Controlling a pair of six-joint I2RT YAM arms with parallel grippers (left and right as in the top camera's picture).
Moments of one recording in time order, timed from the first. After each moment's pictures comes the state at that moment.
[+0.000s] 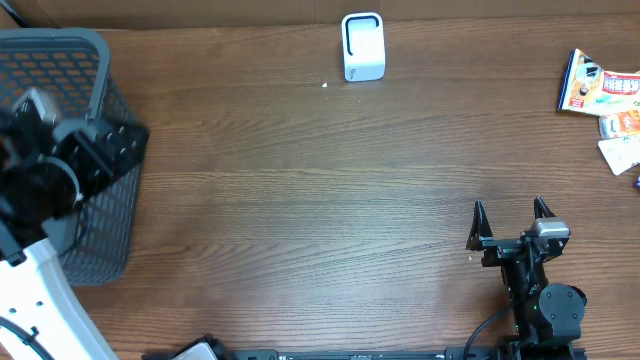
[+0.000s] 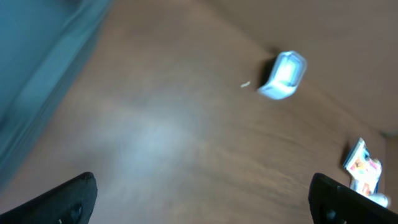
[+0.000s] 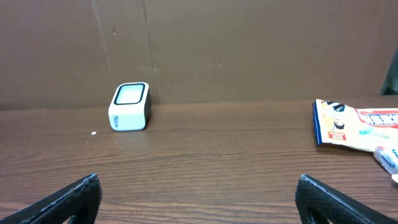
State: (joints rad) left arm 0.51 1.32 1.83 -1.42 0.50 -0.17; right arm 0.03 0.01 0.02 -0.03 -0.03 0.07
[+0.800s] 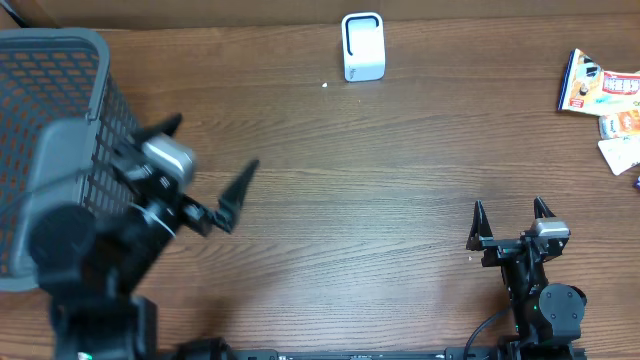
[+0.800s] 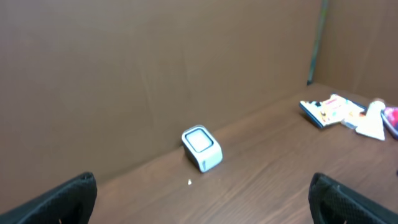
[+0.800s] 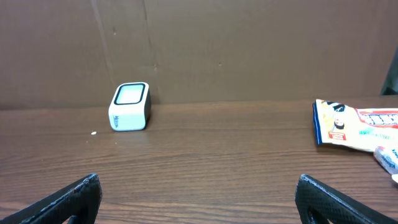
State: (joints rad) left arm 0.13 0.70 1.02 -0.42 0.67 0.18; right arm 0.03 0.01 0.02 -0.03 -0.03 0.07
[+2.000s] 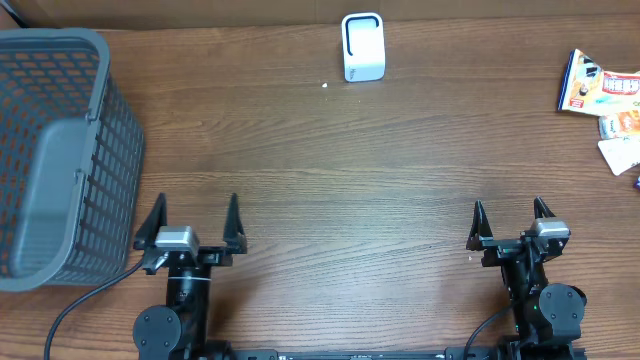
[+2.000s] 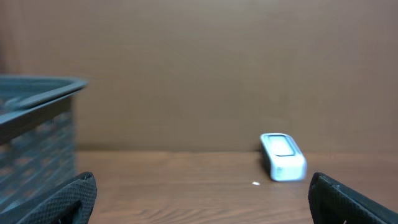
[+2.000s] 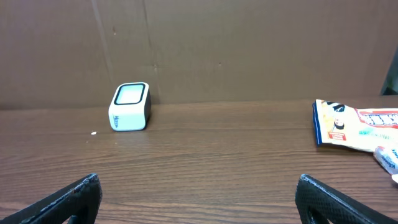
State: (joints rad) left arm -0.07 0.10 0.25 -0.02 -0.06 -0.06; right arm 0.03 0.01 0.02 -0.03 -0.03 0.07
